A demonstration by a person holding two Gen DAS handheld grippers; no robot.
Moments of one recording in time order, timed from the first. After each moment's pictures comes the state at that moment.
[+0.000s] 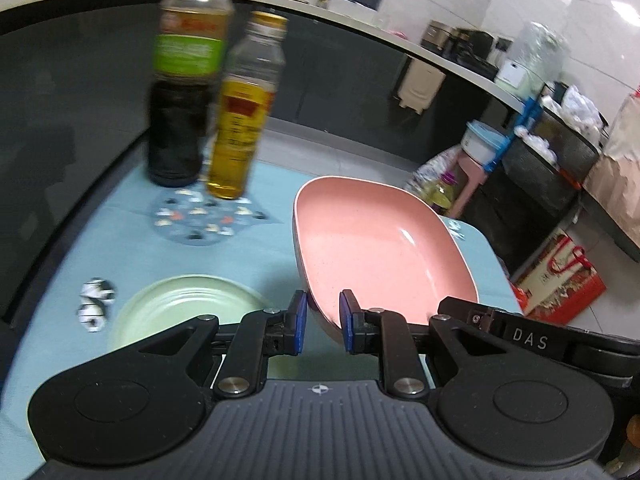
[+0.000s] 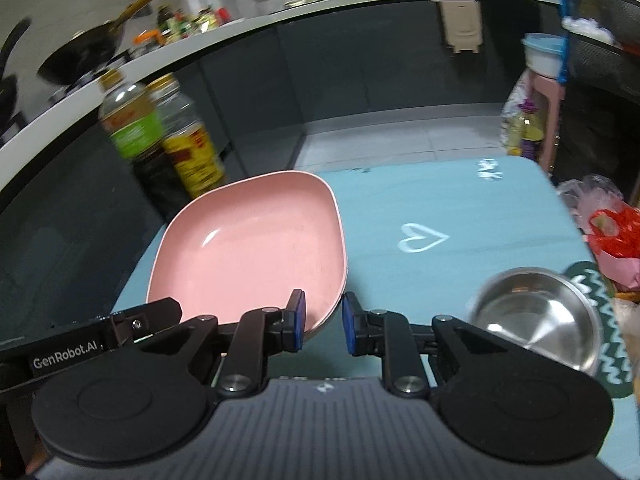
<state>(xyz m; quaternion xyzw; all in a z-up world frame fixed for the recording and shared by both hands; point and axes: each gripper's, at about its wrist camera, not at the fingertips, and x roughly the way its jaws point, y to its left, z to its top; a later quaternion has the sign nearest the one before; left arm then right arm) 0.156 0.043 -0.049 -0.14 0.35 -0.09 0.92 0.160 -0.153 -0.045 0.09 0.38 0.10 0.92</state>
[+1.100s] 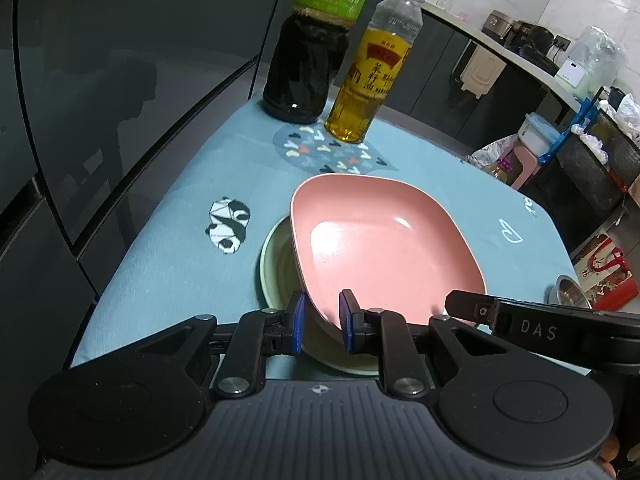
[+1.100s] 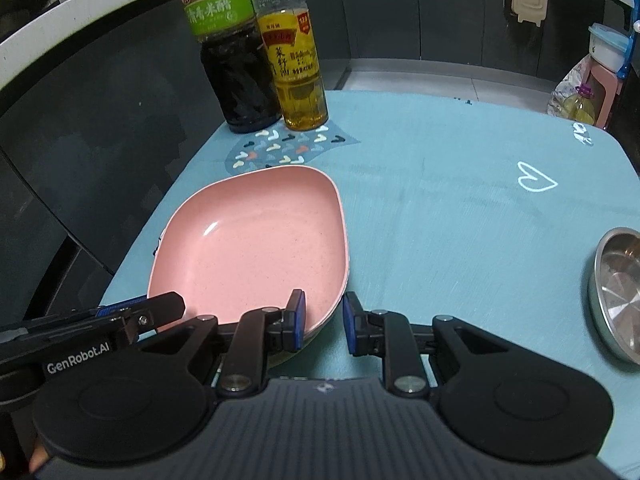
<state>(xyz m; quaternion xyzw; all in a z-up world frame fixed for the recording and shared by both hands) 0.128 0.125 -0.101 -0.16 0.40 -0.03 0.90 0.149 -0.059 -0.083 0.02 0.45 0.15 0.88</state>
